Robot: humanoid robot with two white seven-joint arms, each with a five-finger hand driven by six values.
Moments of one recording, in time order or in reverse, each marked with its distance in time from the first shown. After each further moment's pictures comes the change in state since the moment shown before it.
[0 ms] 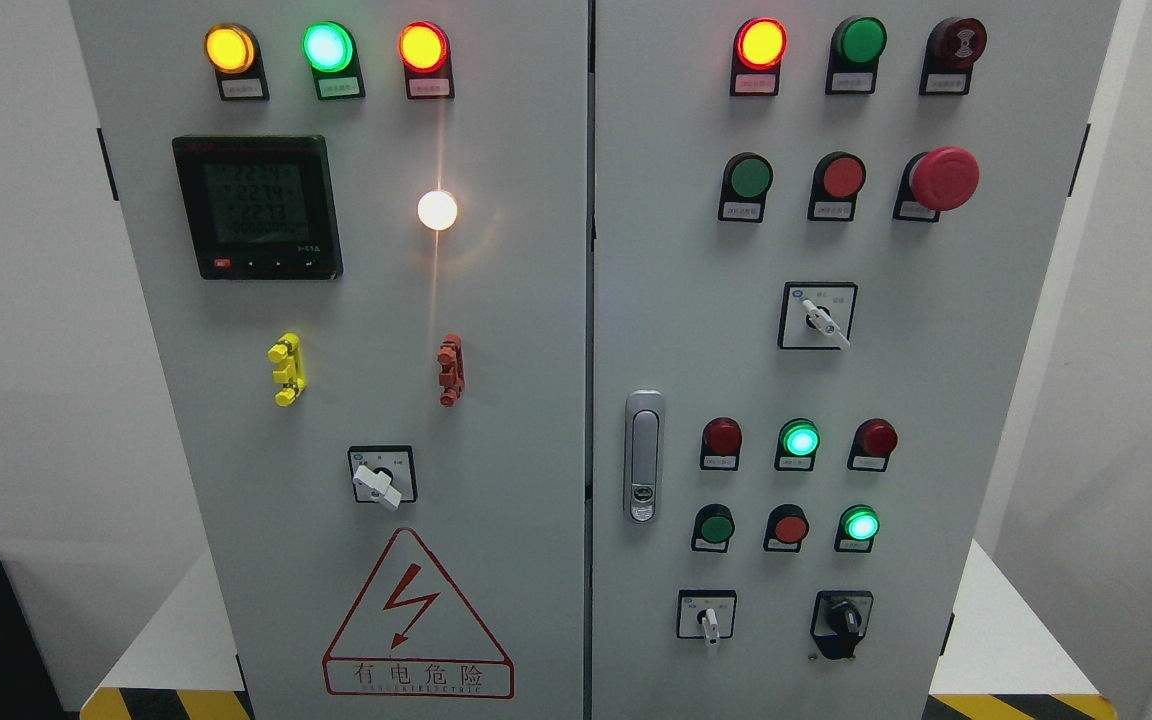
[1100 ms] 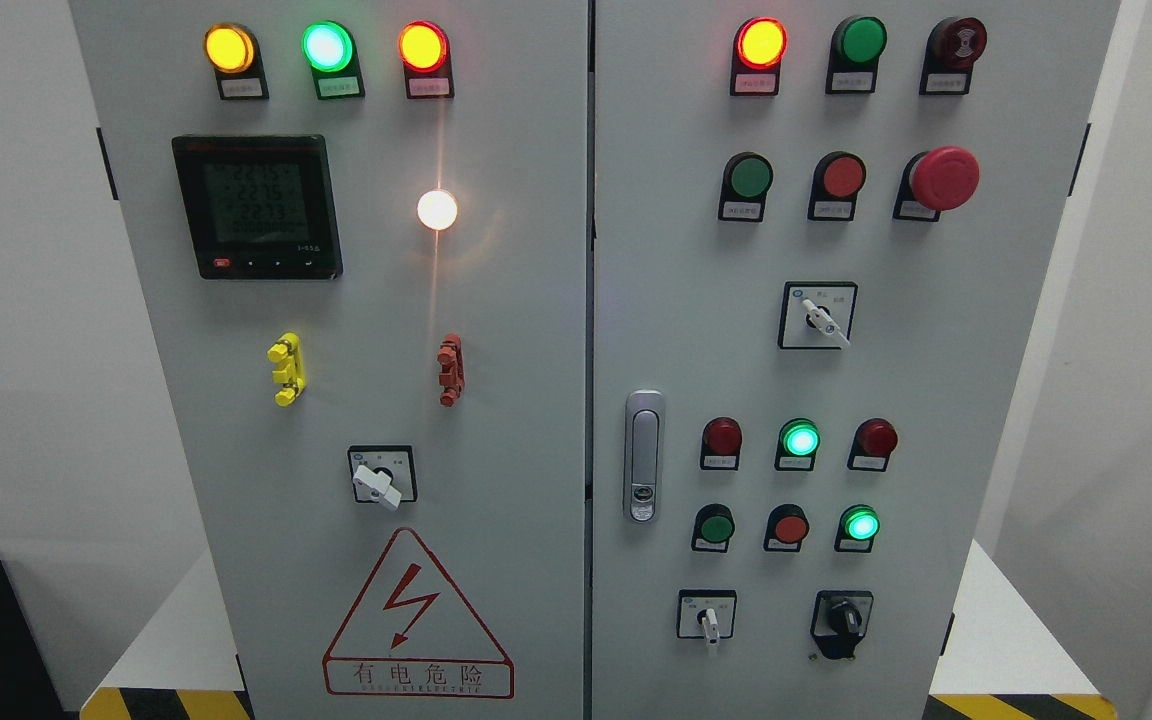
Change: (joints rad) left arm 0.000 0.000 0.000 0.000 0.000 0.000 0.000; right arm -0.059 0.012 -0.024 -0.509 0.300 0.084 0.004
